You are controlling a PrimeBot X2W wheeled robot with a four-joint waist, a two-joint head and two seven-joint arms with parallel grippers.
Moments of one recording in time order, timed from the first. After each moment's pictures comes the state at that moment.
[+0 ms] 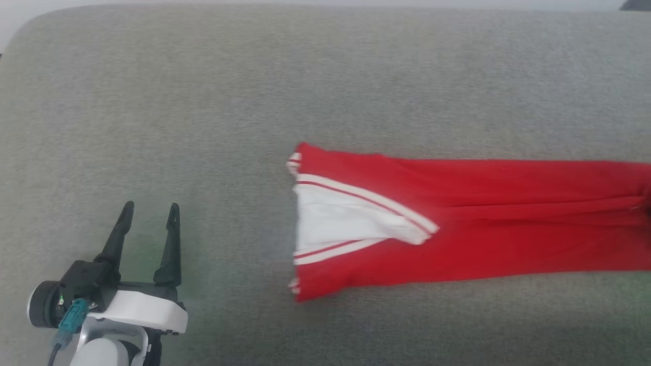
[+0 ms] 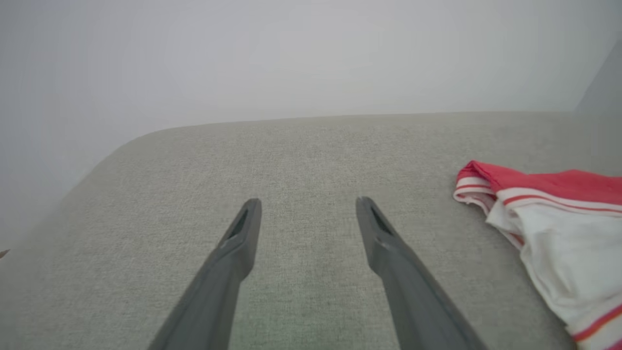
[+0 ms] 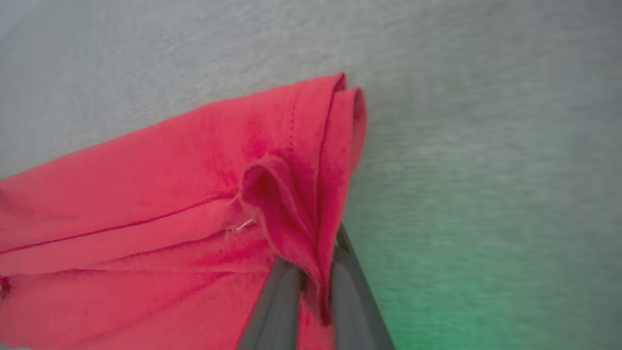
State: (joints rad) left arm -0.10 0.15 0.09 0.13 -0.14 -0.12 -0.26; right arm -0.54 -0.93 0.64 0.58 1.48 0.13 0.31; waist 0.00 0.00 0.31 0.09
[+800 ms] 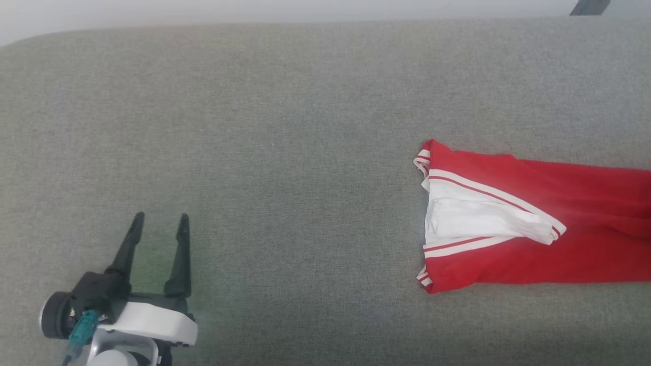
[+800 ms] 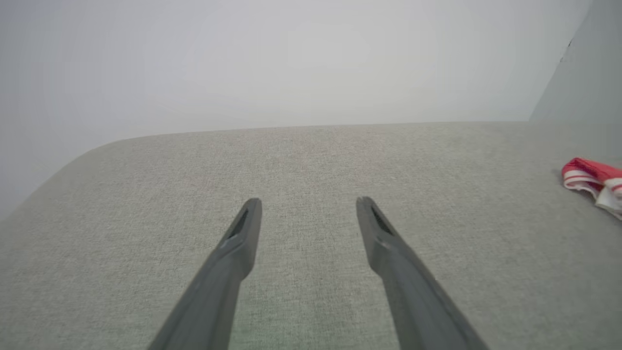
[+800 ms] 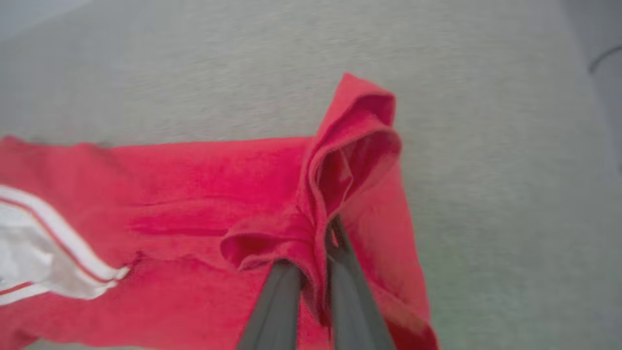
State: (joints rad) left arm -0.06 0.11 0.10 0.11 -0.12 -0.13 -0.26; right arm -0.49 -1.07 0.62 0.47 1.42 0.13 0.25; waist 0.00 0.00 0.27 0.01
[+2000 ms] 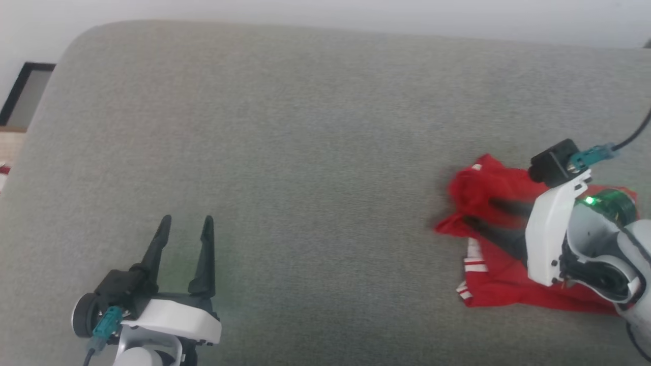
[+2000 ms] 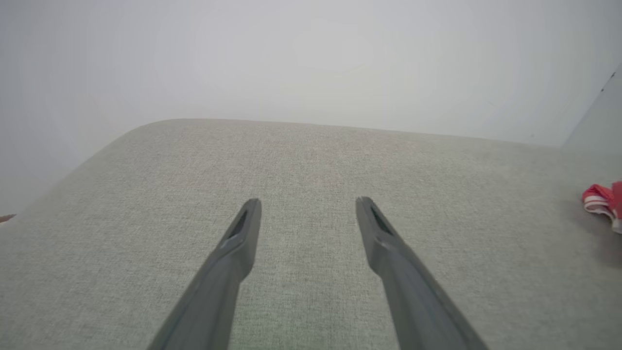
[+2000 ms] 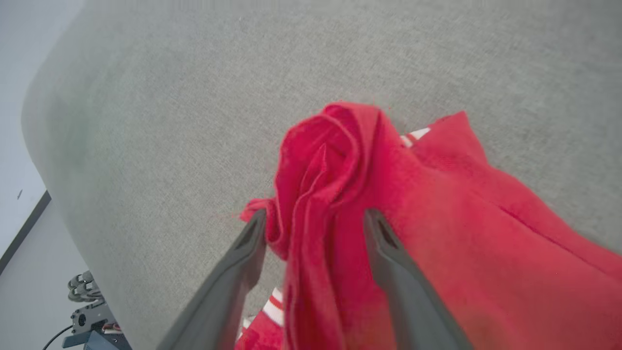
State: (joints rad) left arm -0.08 0.06 0.05 0.16 -0.16 -0.13 -0.26; right arm -0.58 -0.69 0.70 0.16 1.03 0.13 0.48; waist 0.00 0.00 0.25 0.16
